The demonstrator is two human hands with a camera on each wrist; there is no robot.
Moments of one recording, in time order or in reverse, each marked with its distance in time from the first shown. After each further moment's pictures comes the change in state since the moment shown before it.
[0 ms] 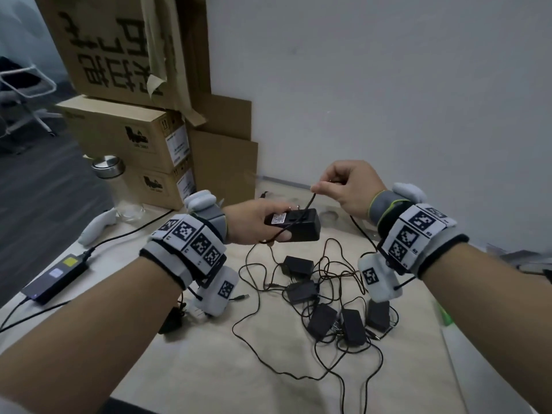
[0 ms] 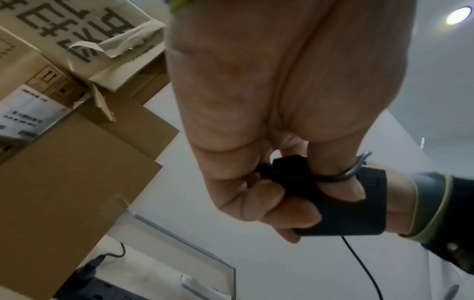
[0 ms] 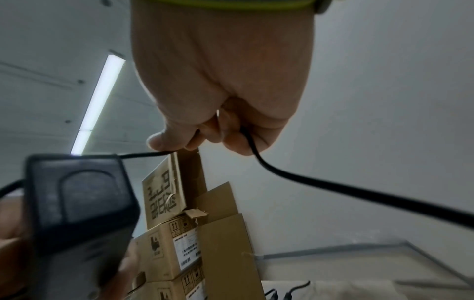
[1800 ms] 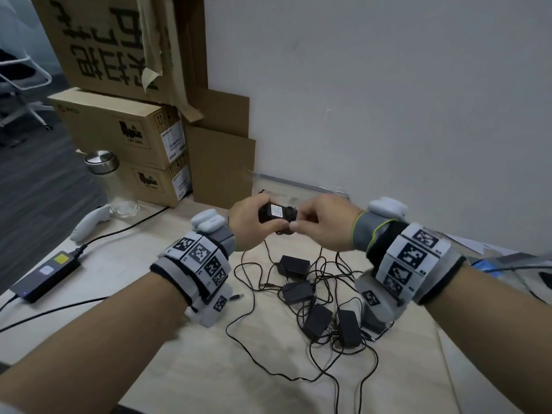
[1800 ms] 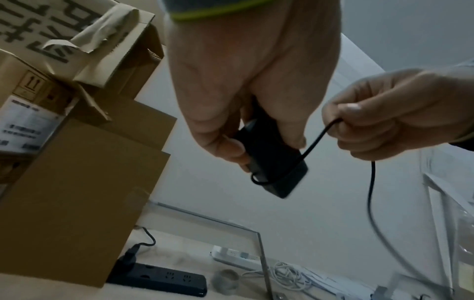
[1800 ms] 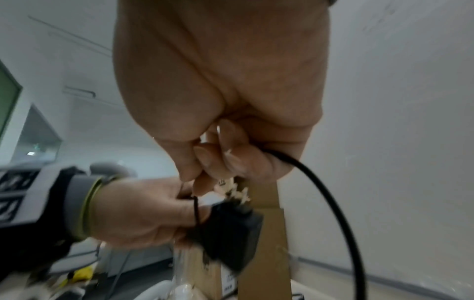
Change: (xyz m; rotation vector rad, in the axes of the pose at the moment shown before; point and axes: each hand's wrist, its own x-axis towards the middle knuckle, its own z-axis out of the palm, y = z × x) left_hand 0.017 -0.030 0.030 0.131 0.575 -0.077; right_hand -0.033 -0.027 0.019 -0.558 -0.427 -0.050
